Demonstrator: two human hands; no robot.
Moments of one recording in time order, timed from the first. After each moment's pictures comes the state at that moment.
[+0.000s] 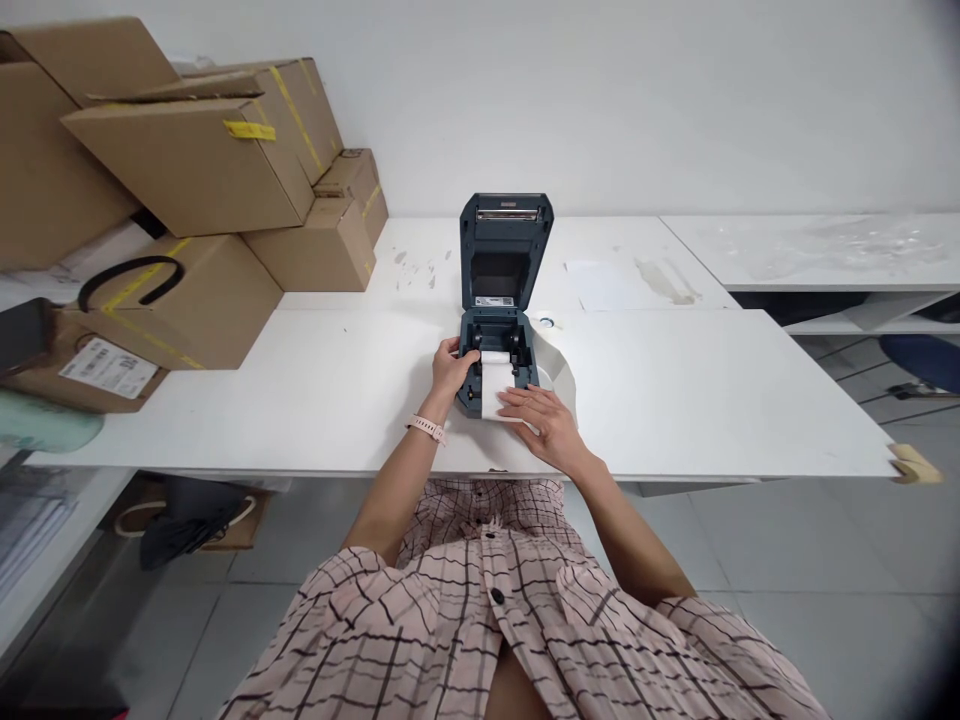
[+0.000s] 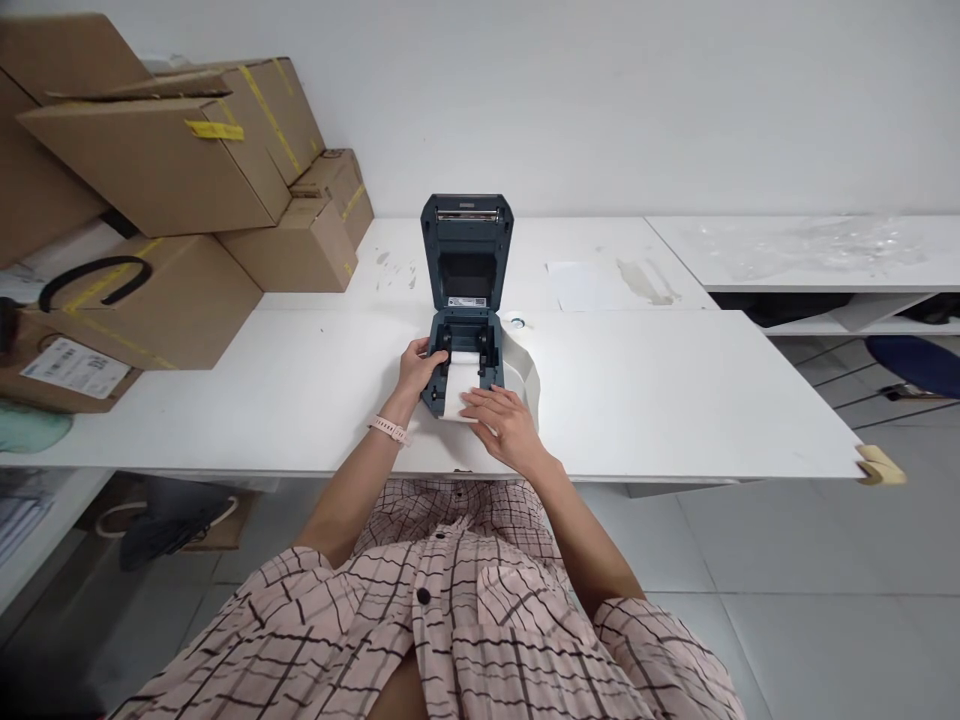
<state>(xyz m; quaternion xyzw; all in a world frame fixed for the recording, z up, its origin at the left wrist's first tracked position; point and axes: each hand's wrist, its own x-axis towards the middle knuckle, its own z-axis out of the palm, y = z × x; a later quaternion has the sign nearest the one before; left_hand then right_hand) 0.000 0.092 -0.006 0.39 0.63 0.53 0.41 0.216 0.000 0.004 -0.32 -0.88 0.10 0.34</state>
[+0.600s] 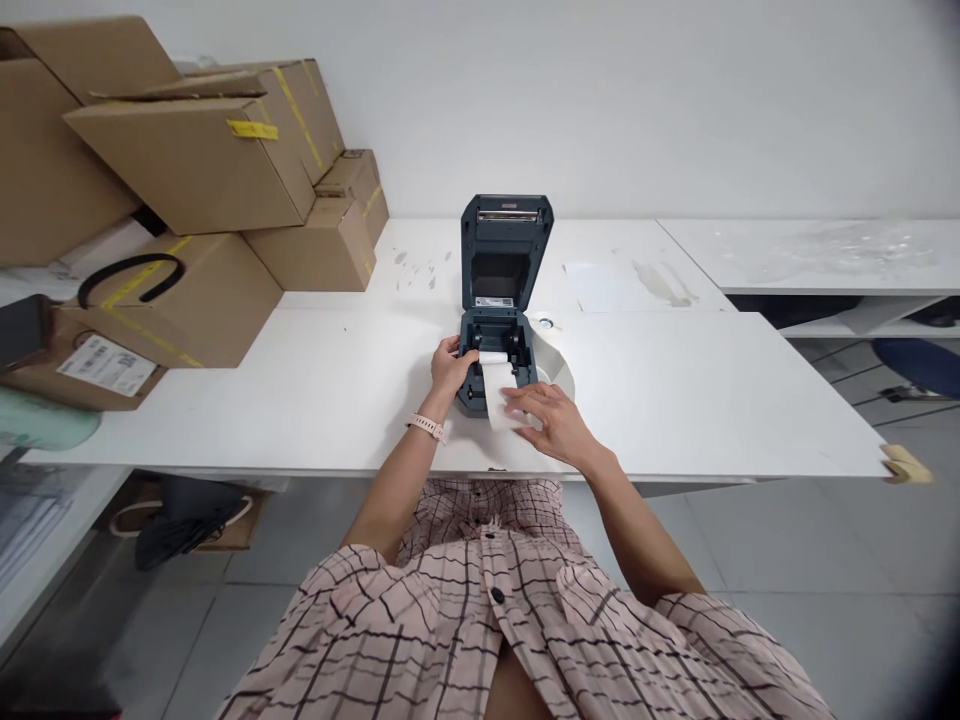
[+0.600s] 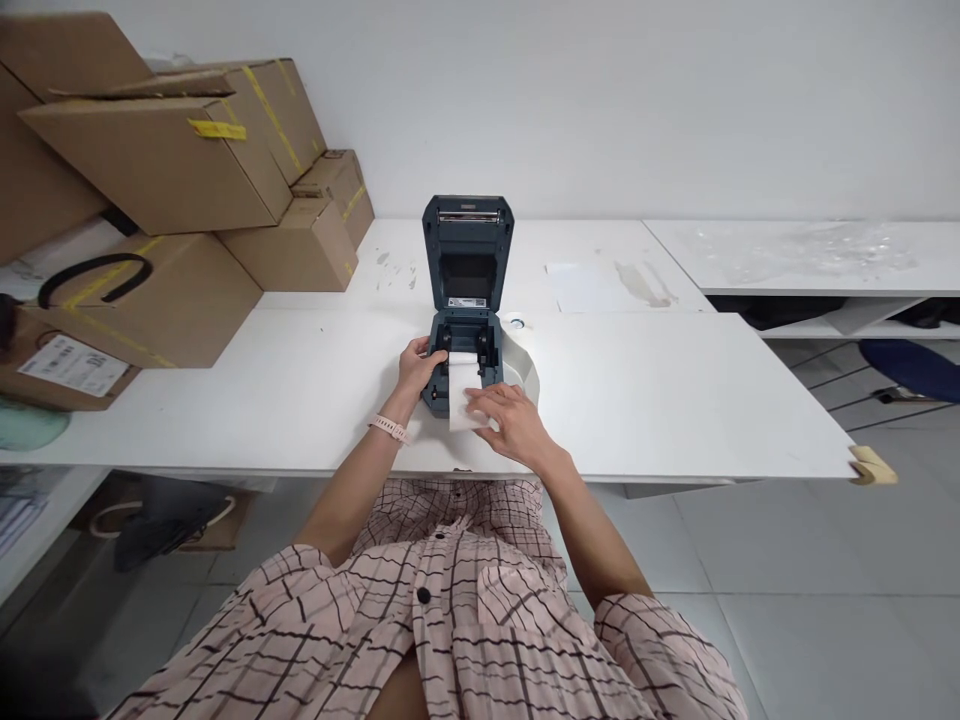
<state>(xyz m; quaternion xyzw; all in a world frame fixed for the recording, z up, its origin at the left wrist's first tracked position) -0.003 0.092 -0.008 0.40 0.64 0.53 0.40 0.223 0.003 0.030 -0.34 -0.90 0.12 0.25</state>
